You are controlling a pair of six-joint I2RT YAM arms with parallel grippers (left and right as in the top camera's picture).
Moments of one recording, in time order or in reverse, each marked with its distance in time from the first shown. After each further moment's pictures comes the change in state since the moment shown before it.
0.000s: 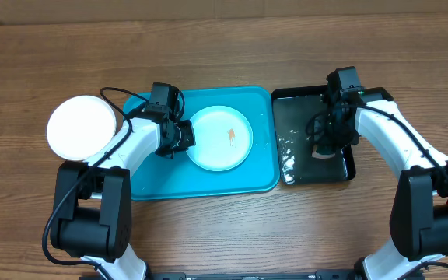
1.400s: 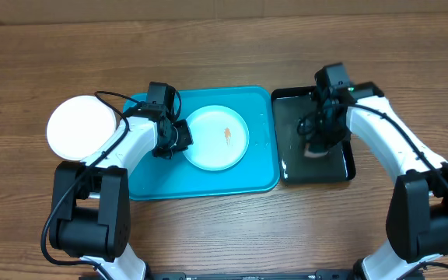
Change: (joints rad) left arm 0.020 0.000 0.012 -0.040 0.003 -0.083; right arm 0.067 0.000 0.106 -0.101 -0.003 -0.001
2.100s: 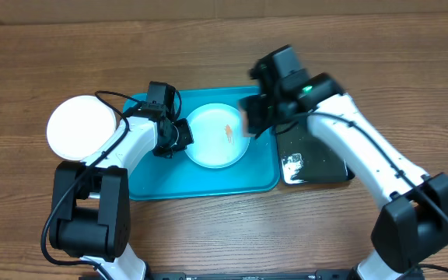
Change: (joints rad) left arm 0.000 0.000 0.000 0.006 0.009 0.000; right arm 0.302 0.000 0.187 0.158 -0.218 0.074
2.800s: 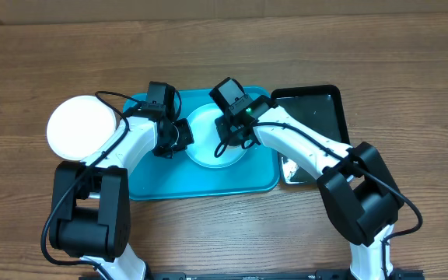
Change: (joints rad) left arm 0.000 0.000 0.000 0.000 0.011 0.000; right arm 0.161 0.259 0.001 0.152 0.340 0.050
